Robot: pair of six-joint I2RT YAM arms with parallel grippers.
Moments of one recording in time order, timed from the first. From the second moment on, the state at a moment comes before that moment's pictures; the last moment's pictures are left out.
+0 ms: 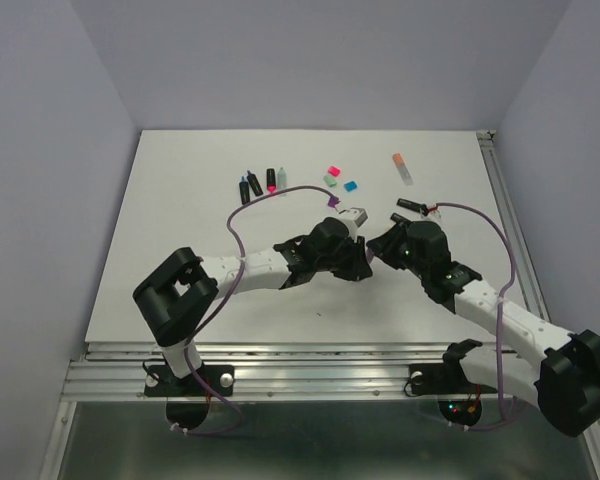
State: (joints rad) left arm -0.98 1.71 1.04 0.10 0.16 -0.65; right arm 0.50 1.04 0.55 0.01 0.10 0.92
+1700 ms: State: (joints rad) left arm -0.34 1.53 0.92 -0.12 -0.09 -0.68; right arm 0.43 2.10 1.42 0.03 0.27 0.53
